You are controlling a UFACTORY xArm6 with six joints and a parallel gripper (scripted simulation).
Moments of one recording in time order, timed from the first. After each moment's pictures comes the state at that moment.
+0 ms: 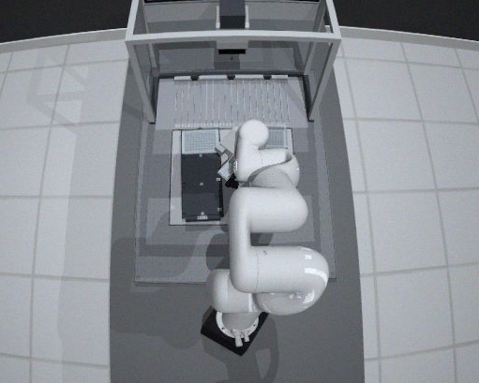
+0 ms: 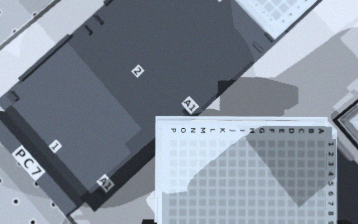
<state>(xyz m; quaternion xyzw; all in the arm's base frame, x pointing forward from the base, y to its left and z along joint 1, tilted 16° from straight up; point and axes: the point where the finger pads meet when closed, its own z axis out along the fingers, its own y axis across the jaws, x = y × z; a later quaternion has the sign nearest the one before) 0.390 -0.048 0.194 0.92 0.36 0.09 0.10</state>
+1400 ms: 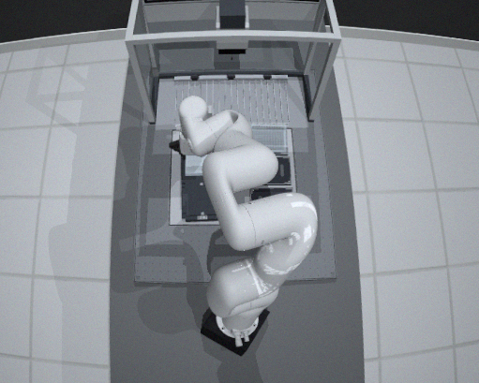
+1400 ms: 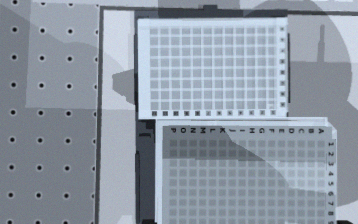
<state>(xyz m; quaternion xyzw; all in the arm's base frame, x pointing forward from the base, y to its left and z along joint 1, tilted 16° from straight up) 0.473 0.075 0.189 0.99 -0.04 0.12 0.08</state>
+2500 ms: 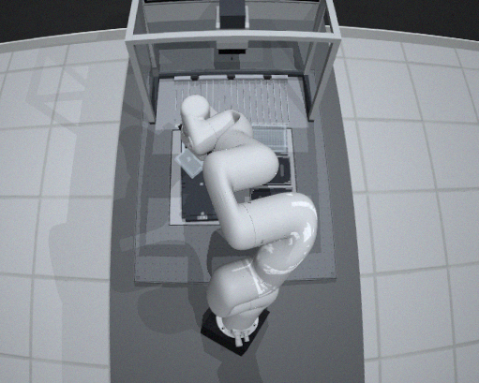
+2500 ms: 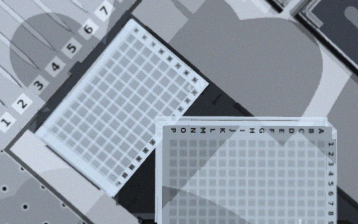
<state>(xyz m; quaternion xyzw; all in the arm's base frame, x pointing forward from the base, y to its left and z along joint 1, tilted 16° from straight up) 0.474 0.076 0.189 0.88 -0.45 0.13 0.02</state>
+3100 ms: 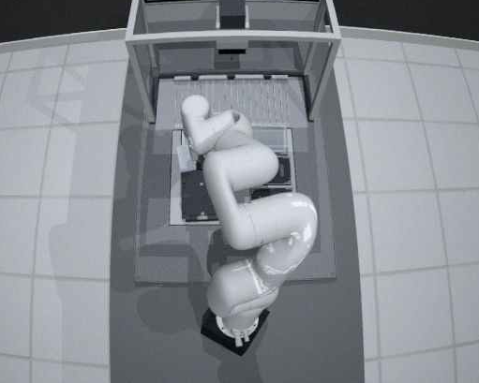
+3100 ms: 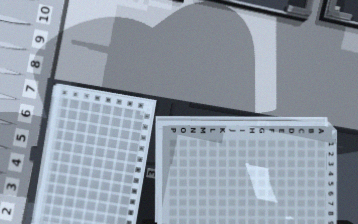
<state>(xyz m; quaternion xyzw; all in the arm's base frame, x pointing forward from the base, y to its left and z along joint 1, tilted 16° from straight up) 0.474 0.076 0.189 0.73 -0.67 0.13 -0.02</state>
